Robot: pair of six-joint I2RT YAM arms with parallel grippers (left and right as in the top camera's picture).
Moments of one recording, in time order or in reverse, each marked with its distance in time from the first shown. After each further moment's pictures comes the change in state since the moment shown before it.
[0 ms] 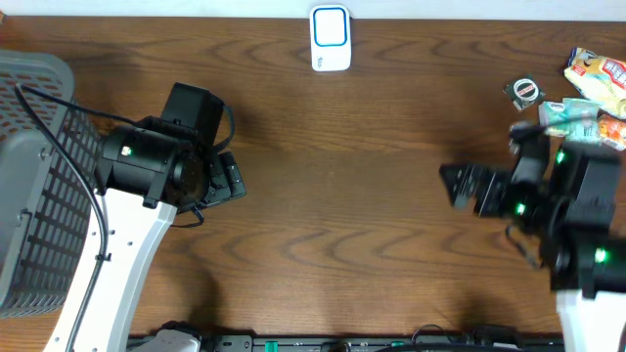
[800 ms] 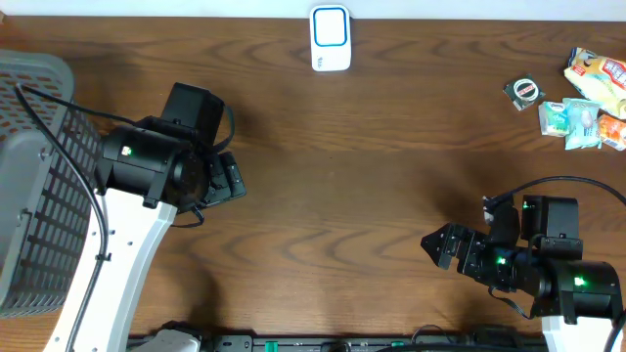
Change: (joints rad) left arm 0.000 0.000 0.000 0.000 0.000 0.000; right arm 0.019 -0.097 -0.166 -0.342 -0.038 0.128
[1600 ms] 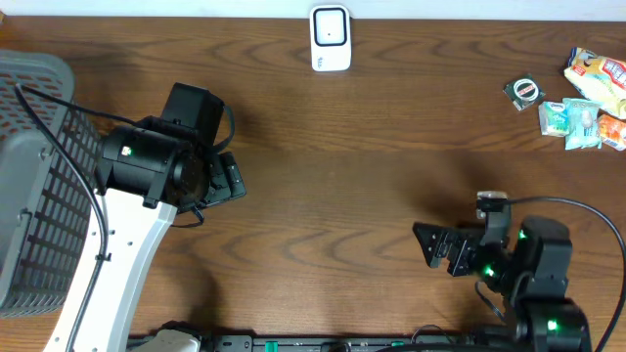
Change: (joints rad) left arm 0.000 0.000 0.000 0.000 0.000 0.000; right arm 0.009 -0.270 -0.316 0.523 -0.077 -0.095
